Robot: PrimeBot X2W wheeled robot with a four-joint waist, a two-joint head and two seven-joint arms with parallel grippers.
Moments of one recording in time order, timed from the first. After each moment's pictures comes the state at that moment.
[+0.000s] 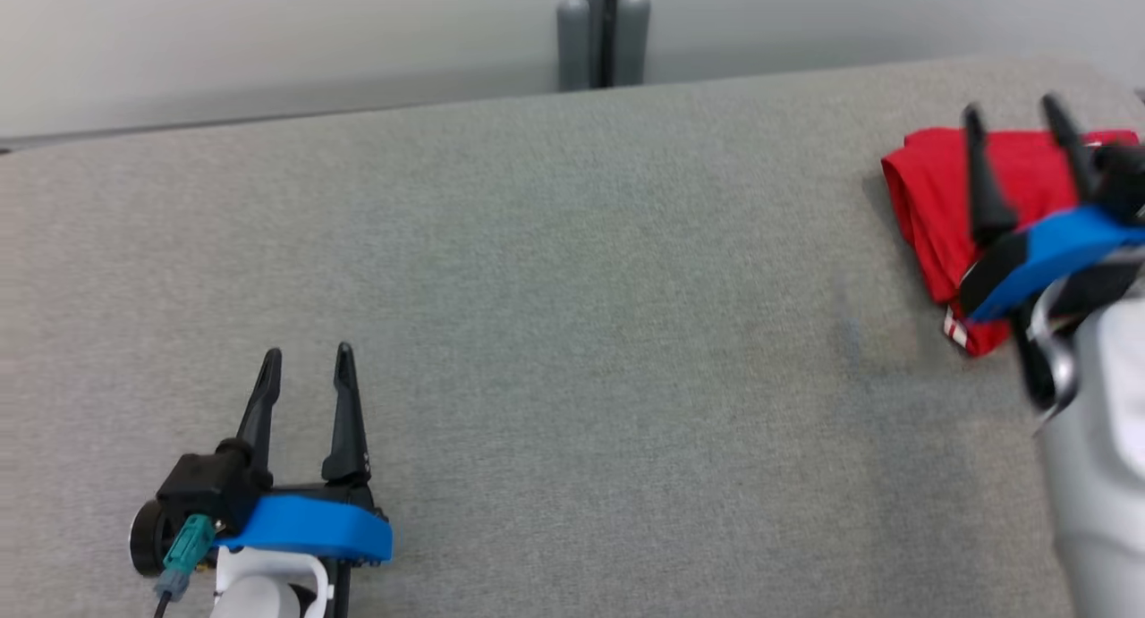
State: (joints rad) left arm -0.14 0.10 -0.13 0.25 -0.29 -0.03 -0.26; right arm -0.68 -0.23 -0.06 0.56 0.08 0.13 -0.09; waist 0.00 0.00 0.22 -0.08
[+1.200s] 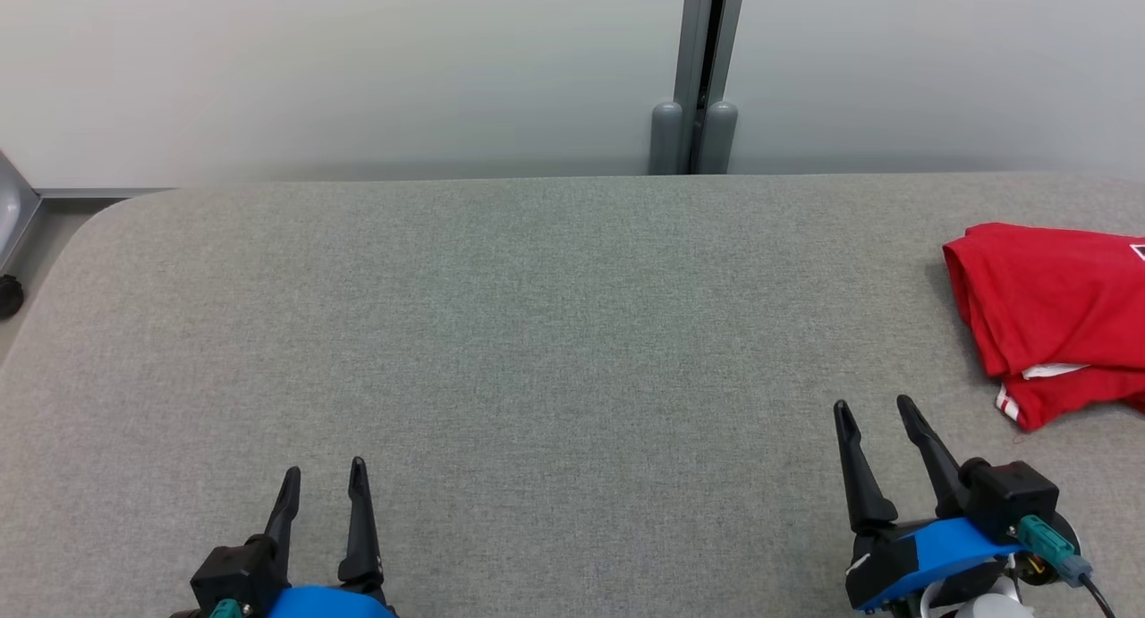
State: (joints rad) left arm 0.01 0.06 -0.11 0.34 -0.29 -0.03 -0.26; right arm -0.12 -0.05 0.03 0.36 0.16 0.13 -0.26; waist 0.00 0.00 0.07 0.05
